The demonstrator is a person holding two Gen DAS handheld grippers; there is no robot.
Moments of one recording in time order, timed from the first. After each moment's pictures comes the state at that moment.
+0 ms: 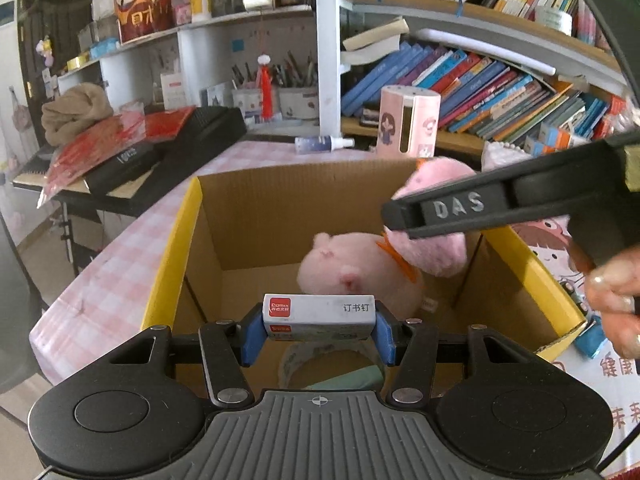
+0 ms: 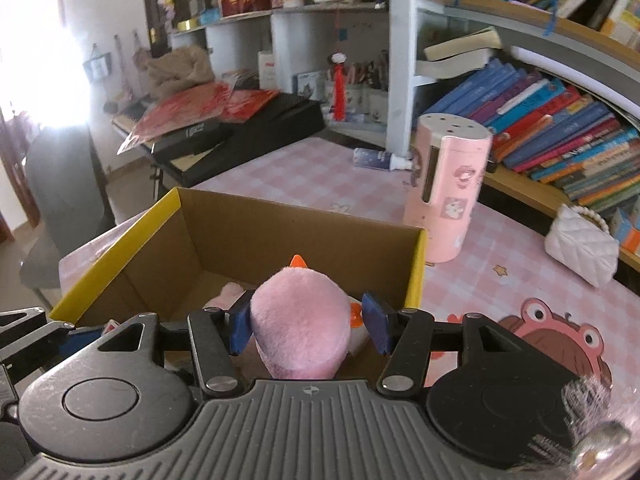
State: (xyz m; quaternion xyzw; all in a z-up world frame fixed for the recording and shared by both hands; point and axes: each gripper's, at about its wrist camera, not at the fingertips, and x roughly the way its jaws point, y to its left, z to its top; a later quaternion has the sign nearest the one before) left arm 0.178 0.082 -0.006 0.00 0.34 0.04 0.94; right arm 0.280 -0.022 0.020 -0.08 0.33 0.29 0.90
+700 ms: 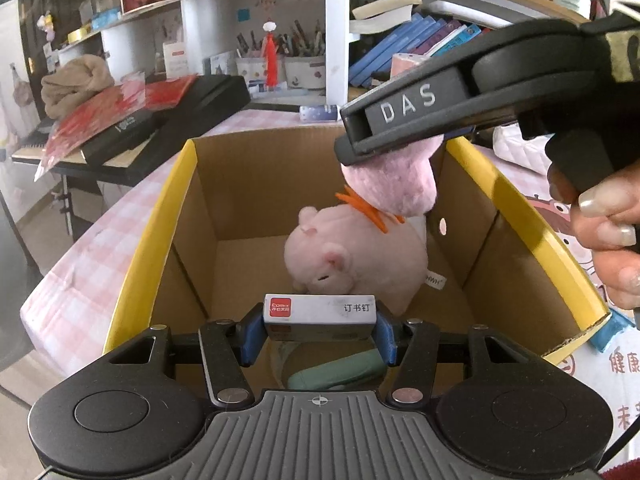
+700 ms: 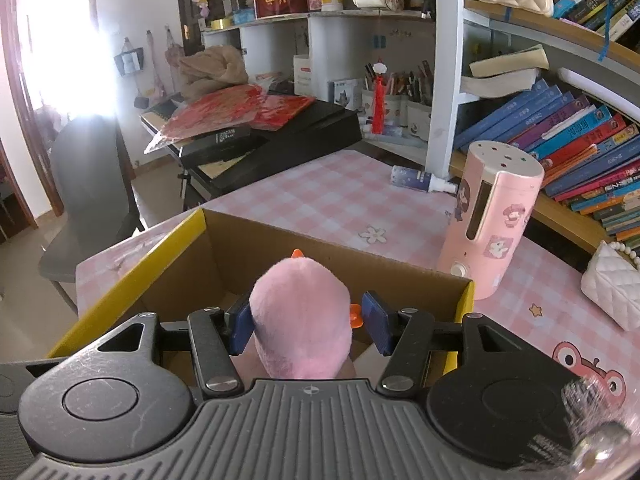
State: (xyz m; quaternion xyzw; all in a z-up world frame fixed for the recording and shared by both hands) left arm 0.188 0.082 -0.020 -0.02 0.38 0.05 0.92; right arm 0.300 0.006 0.029 -0.08 0.31 0.34 0.88
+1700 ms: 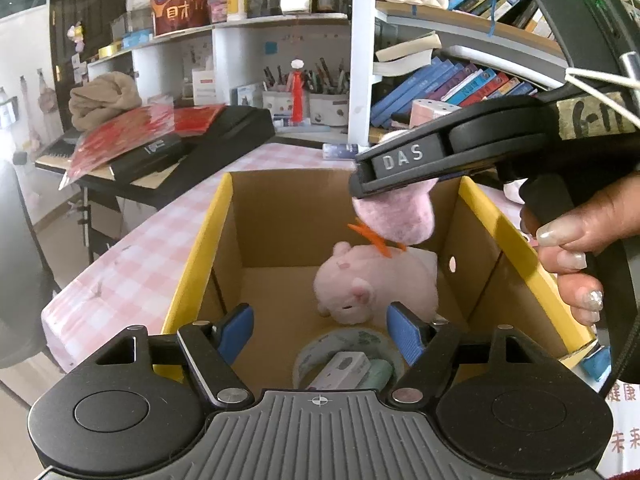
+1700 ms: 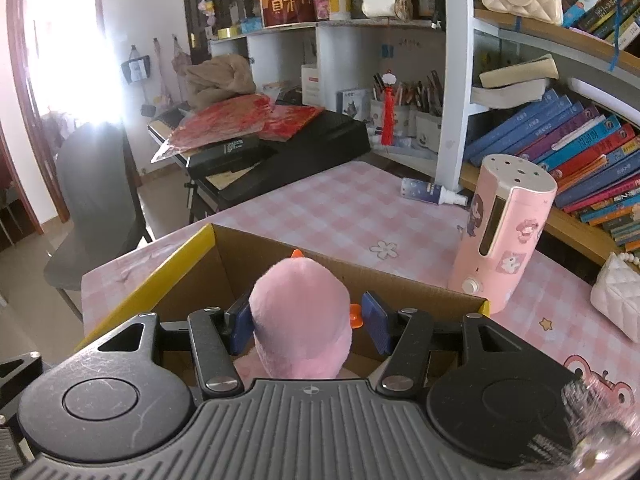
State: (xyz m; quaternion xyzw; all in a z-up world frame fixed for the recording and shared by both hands) left arm 0.169 0.091 -0.004 -0.03 0.32 0.08 0.94; right arm 0.303 0.015 0.029 -0.08 0.30 0.34 0.89
